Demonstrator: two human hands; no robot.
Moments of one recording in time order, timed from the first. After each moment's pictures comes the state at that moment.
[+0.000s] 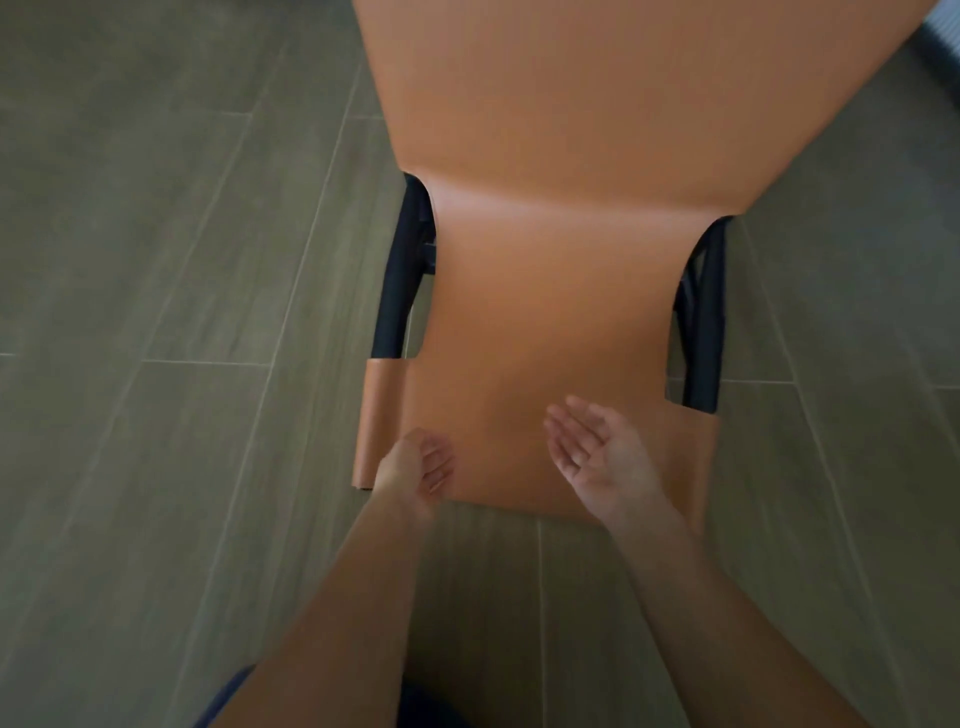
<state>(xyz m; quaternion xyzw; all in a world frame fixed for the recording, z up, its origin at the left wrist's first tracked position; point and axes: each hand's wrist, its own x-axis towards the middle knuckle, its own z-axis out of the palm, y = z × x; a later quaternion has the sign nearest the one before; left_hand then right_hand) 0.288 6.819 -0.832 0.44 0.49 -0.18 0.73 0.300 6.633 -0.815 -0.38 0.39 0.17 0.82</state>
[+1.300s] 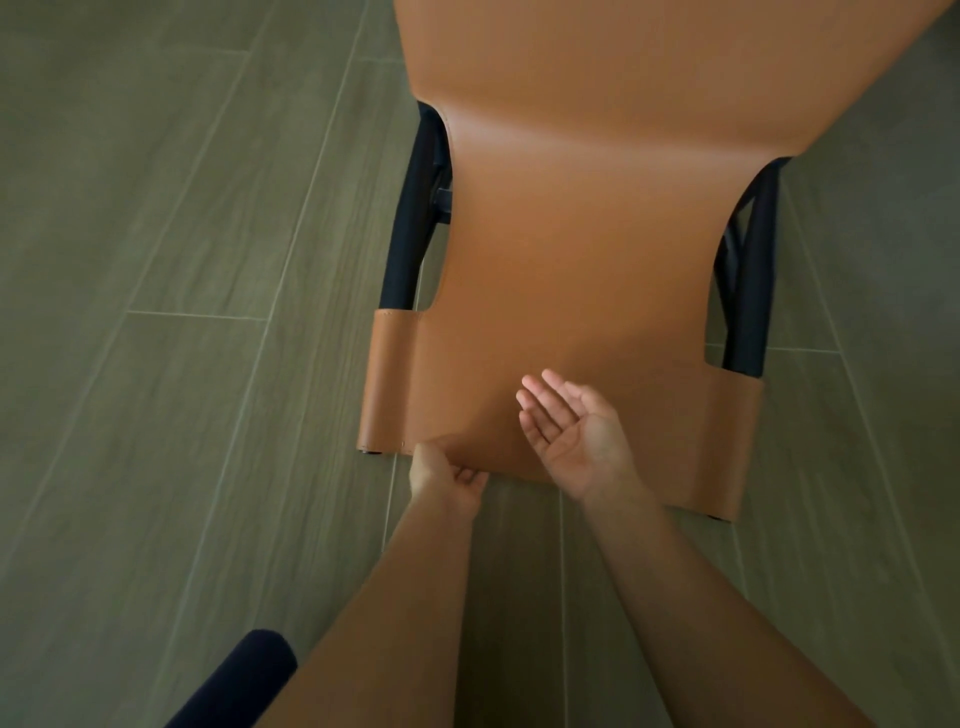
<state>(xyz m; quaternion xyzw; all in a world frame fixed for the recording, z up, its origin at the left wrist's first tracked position) 0.266 6.802 -0.891 0.27 0.57 -0.10 0.77 0.292 6.676 -0.868 -0.33 0.34 0.19 0.86</state>
